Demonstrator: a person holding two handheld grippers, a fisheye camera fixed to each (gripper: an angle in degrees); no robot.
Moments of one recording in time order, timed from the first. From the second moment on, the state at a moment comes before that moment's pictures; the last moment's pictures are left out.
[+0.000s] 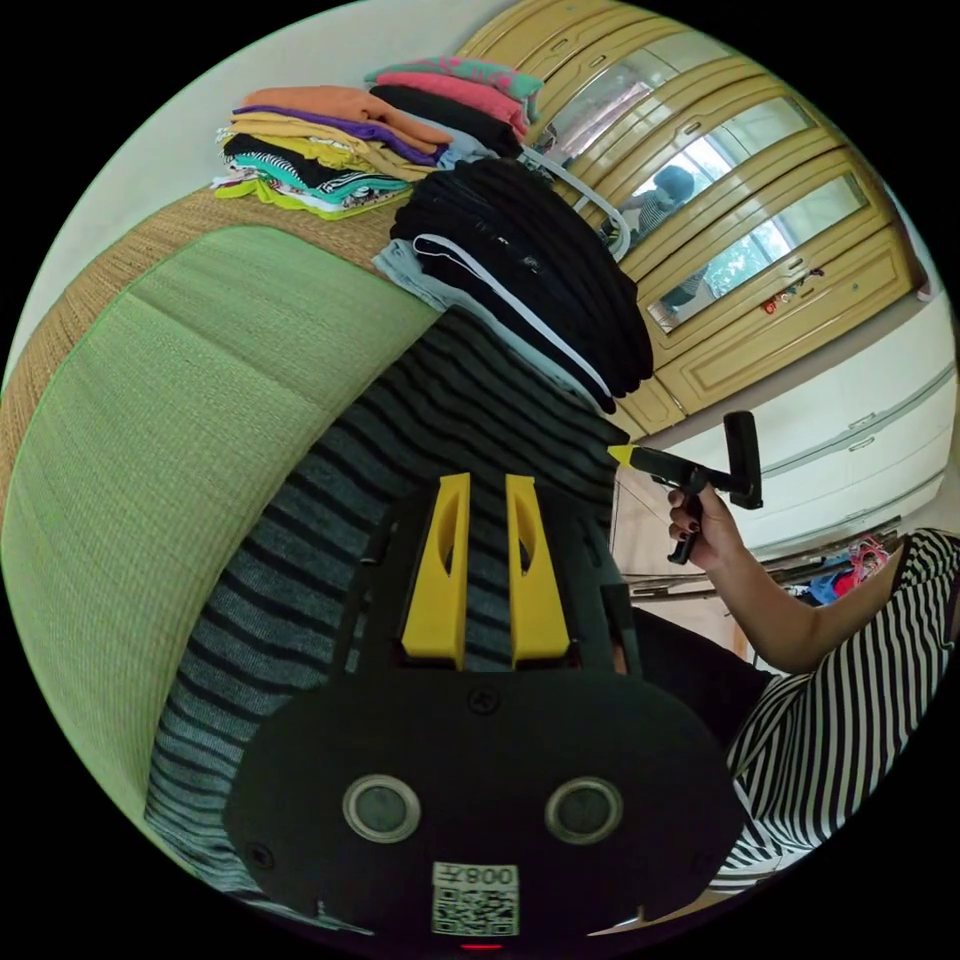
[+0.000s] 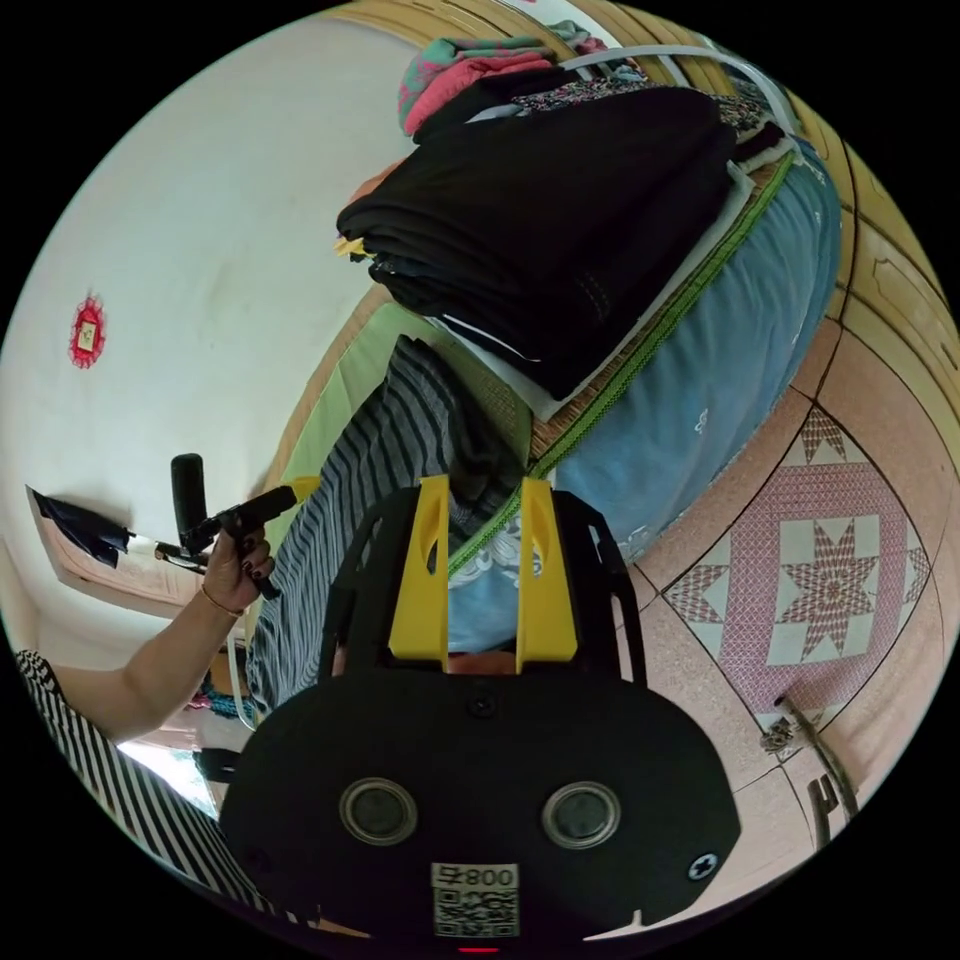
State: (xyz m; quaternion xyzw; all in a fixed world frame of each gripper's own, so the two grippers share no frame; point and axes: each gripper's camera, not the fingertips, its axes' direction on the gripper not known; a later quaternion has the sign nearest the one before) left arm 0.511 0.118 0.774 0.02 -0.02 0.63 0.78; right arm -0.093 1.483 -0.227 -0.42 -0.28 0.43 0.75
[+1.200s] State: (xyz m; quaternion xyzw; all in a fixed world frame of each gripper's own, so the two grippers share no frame) left arm 0.758 -0.014 0.908 -0.10 -0.05 0.66 0.75; right arm -0.028 1.513 -0.208 -0.39 -0.35 0.45 0.72
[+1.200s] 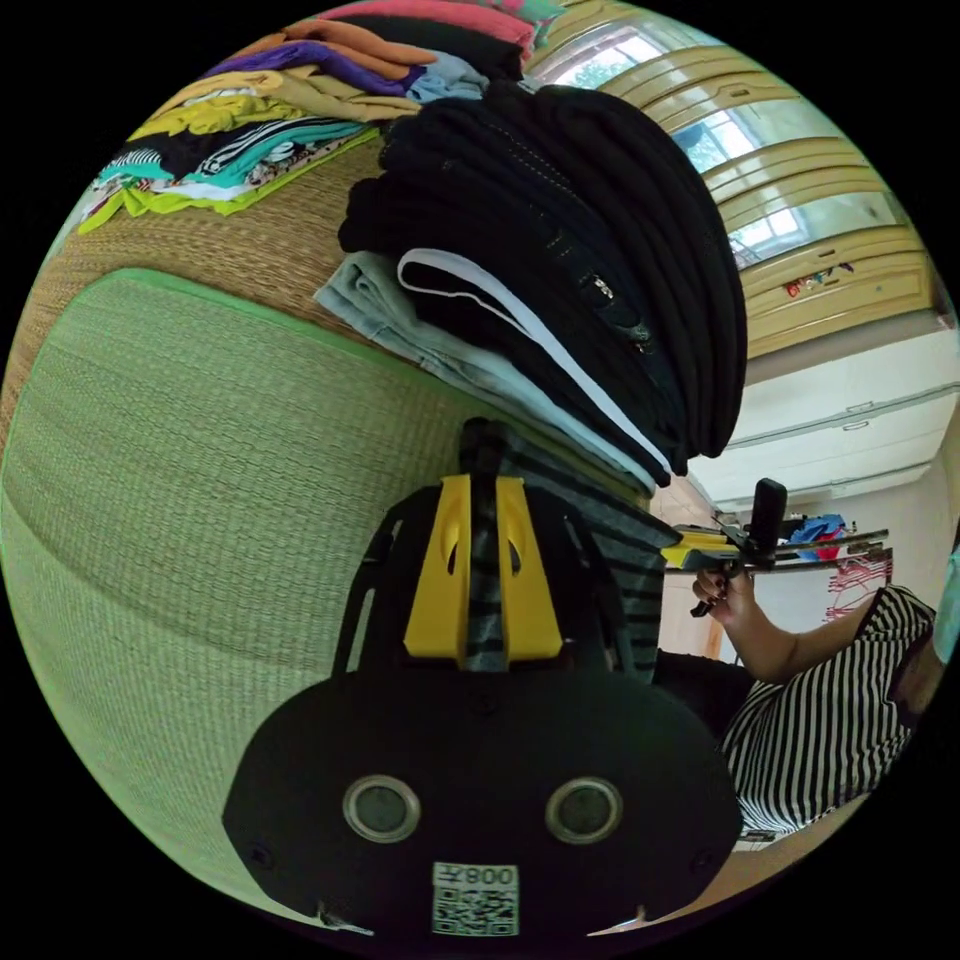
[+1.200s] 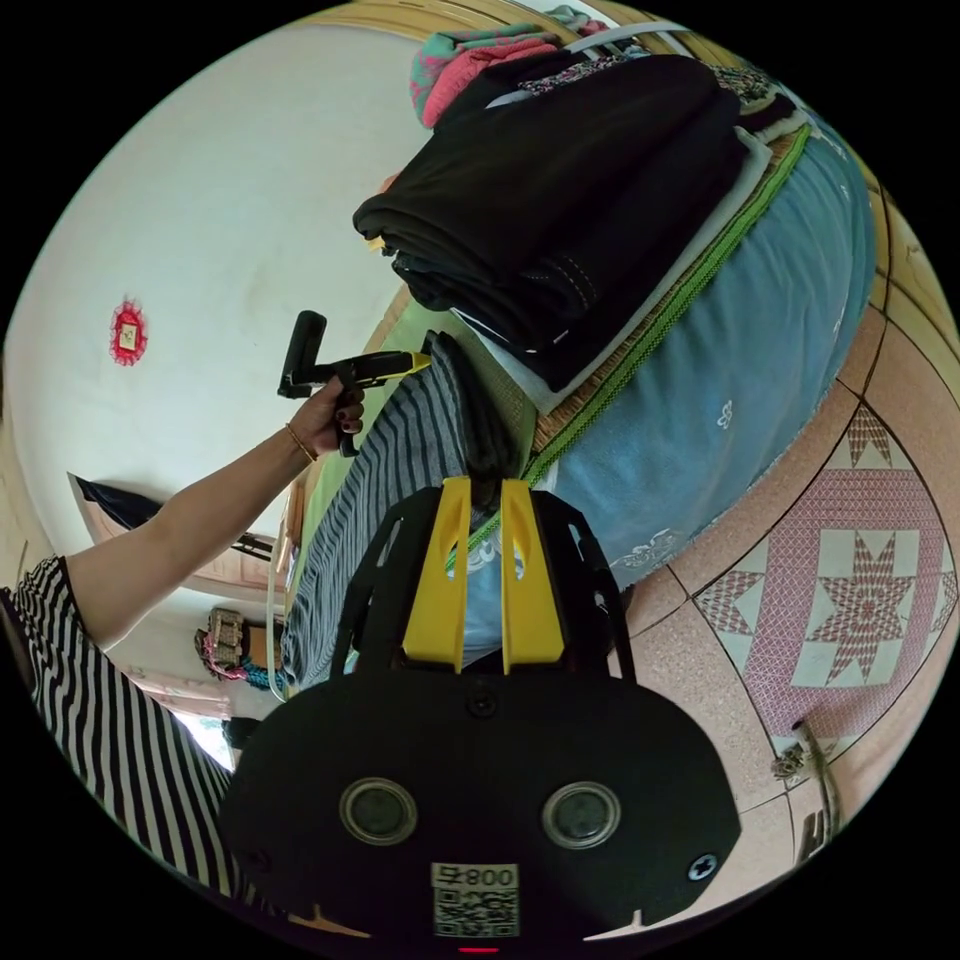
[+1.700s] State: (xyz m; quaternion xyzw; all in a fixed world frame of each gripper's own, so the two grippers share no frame) left arm 0.778 0.063 0.818 -0.08 -0.06 0.70 0.71; right arm -0.039 1.448 -0.232 -0.35 -0.37 0.43 0.74
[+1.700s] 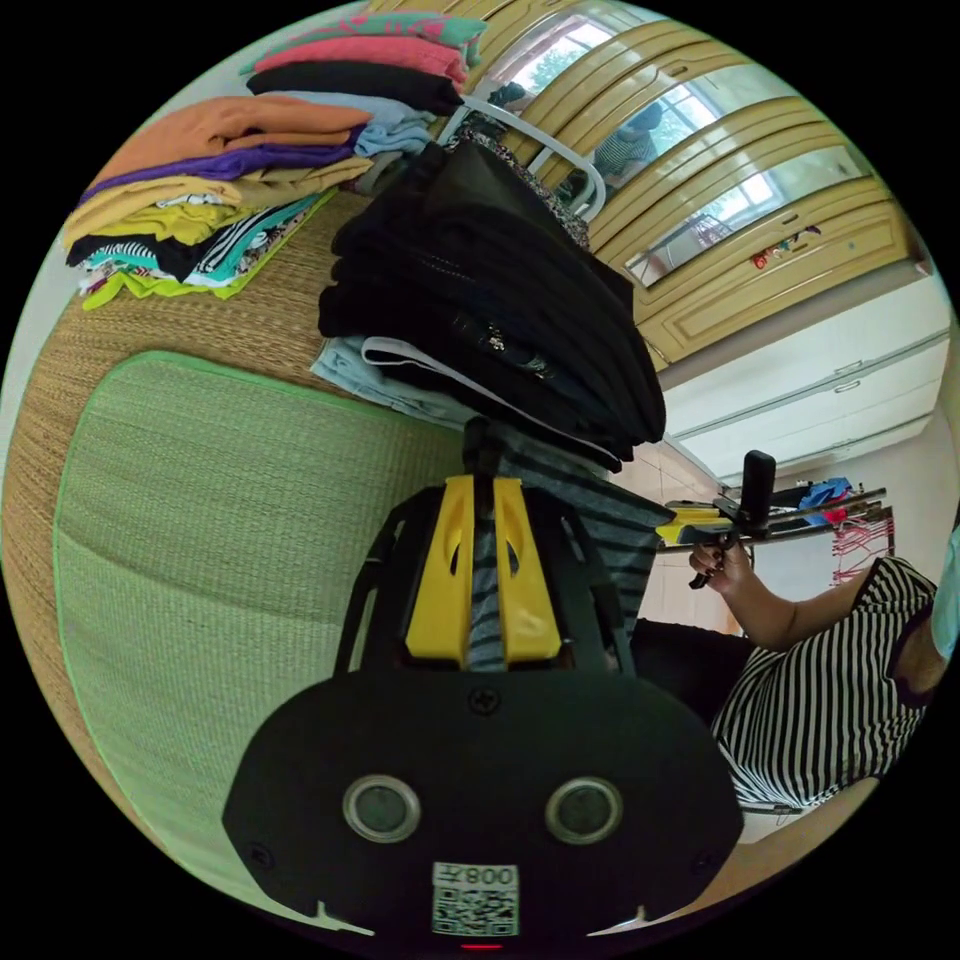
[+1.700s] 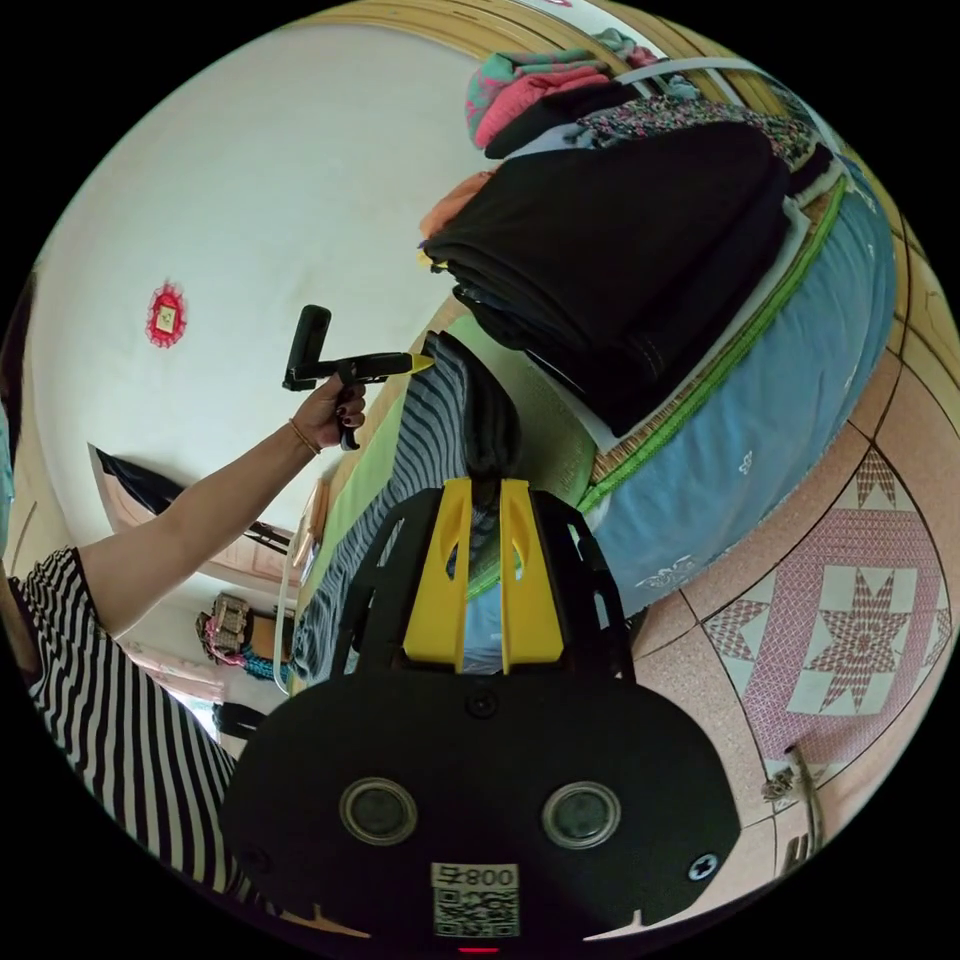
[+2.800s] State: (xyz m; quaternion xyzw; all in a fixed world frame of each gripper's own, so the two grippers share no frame) left arm 0.407 0.223 0.443 0.10 0.14 0.52 0.83; right arm -0.442 1.158 -0.330 -0.32 -0.66 0.07 0.68
